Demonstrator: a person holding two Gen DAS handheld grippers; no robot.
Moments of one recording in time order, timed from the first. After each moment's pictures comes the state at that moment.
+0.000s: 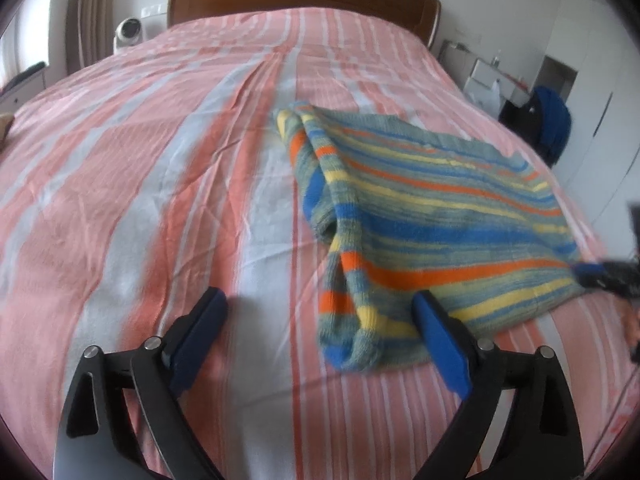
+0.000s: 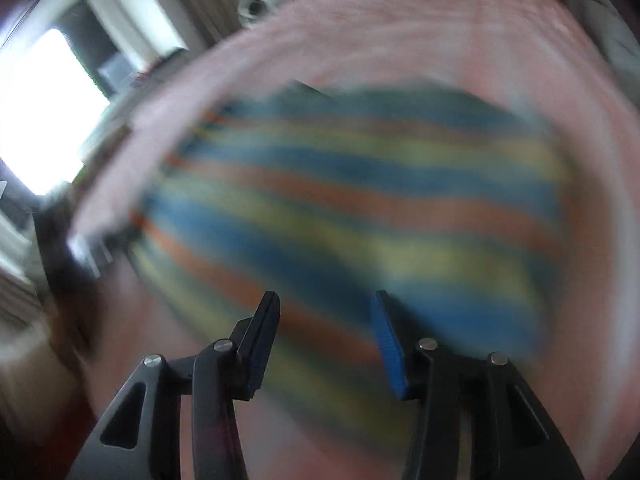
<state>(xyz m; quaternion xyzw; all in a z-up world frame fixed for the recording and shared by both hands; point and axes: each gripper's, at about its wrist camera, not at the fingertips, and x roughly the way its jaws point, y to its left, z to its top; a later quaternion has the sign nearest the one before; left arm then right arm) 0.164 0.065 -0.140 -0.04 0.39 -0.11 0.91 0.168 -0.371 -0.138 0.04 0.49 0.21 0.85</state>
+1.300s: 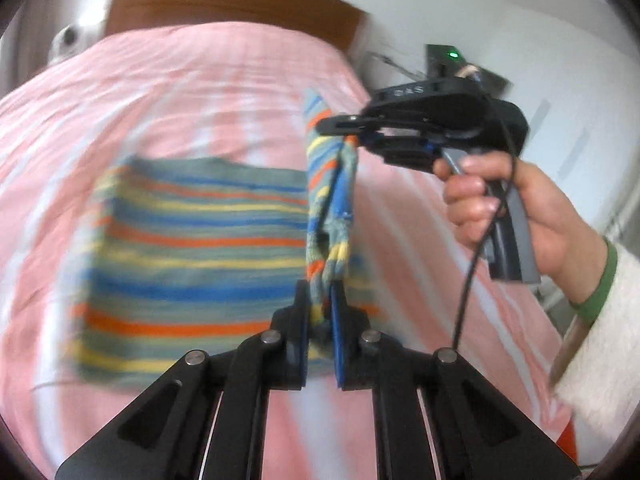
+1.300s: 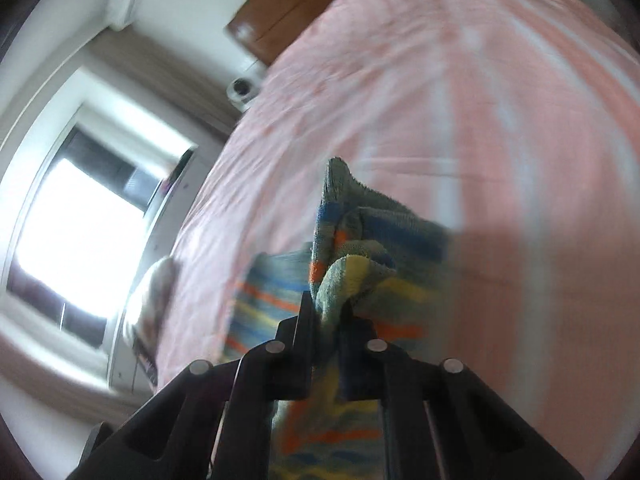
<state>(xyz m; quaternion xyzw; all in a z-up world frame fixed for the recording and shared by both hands) 0.149 -0.036 -0.082 -0.10 0.36 -0.23 0.90 0.341 -0.282 -0.038 0.25 0.45 0.29 0.80</state>
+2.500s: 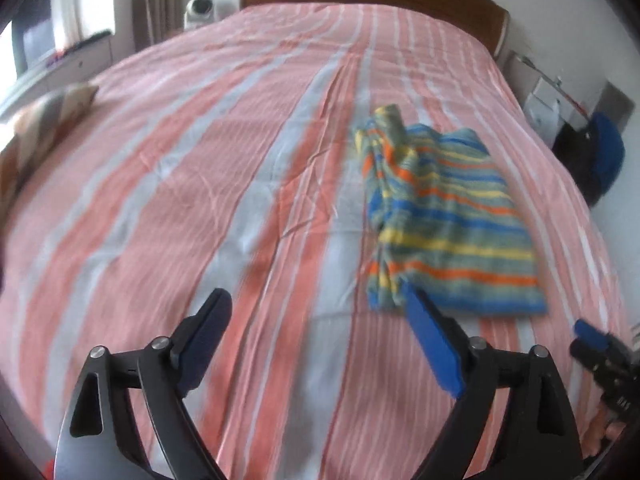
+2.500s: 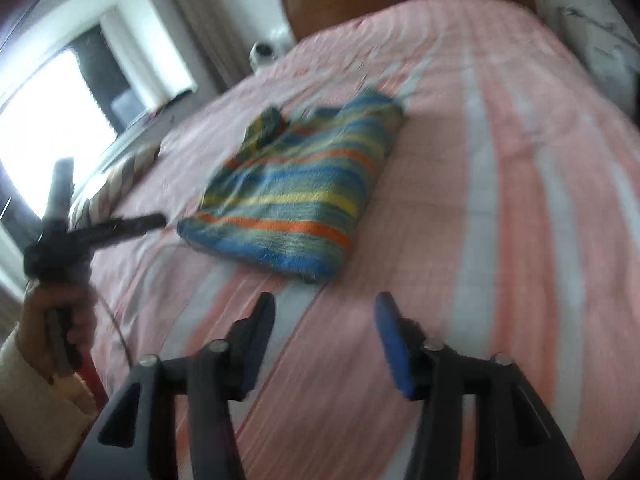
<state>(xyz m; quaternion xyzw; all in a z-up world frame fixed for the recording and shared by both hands) 0.117 0.086 -0.086 -0.06 0.42 0.01 0.91 0.096 -0.242 -0.084 0.09 0.40 0.21 0.89</state>
